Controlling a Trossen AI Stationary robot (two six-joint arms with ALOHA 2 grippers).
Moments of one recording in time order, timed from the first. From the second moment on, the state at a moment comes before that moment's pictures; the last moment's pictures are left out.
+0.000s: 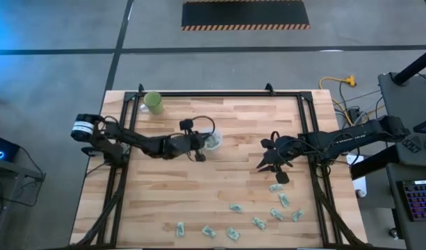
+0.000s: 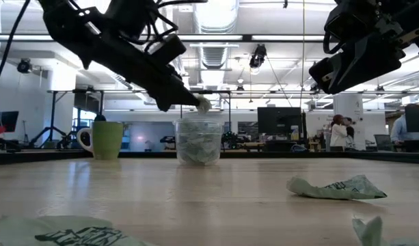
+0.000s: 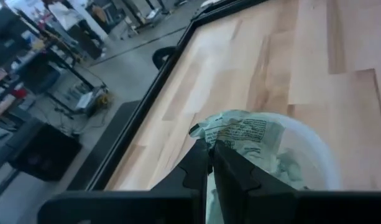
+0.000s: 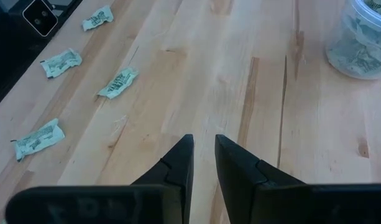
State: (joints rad) left arm -0.03 1.56 0.66 0.53 -0.60 0.29; right arm 0.11 1.00 0.49 -0.20 -0.21 -0.01
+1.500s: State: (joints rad) left arm -0.14 1.16 0.69 0.07 -0.61 0.19; right arm 0.24 1.00 0.33 -0.19 -0.21 0.39
